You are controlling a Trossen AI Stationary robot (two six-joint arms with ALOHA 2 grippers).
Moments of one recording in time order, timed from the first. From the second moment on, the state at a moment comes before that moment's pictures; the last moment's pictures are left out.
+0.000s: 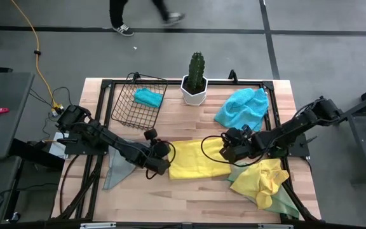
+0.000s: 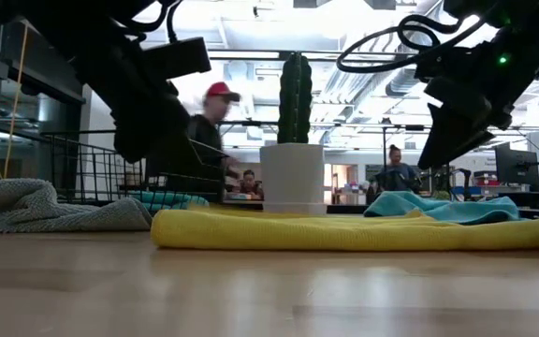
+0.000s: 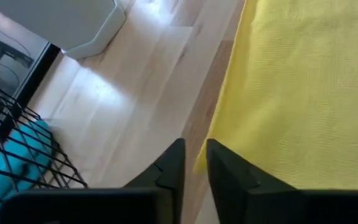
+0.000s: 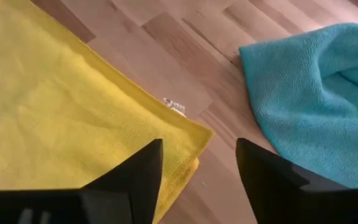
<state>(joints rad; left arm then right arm) -0.28 1.71 0.91 -0.40 -0.84 -0.49 0.37 1.35 0.70 -0.63 0.66 1.01</state>
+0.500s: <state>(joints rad) -0.32 1.58 0.93 -0.25 -0.70 -0.18 0.41 1.34 0.79 -0.47 0.81 0.70</state>
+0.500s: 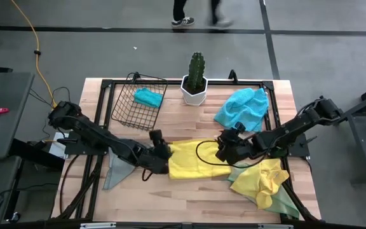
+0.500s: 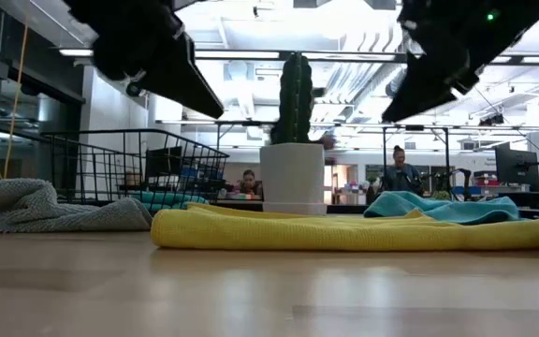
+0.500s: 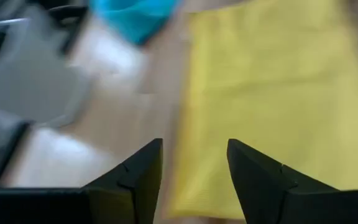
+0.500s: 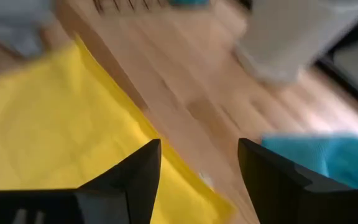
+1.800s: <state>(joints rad) -0.47 1.83 0.90 0.02 -0.54 -0.21 0.49 1.34 0.34 0.74 0.73 0.39</state>
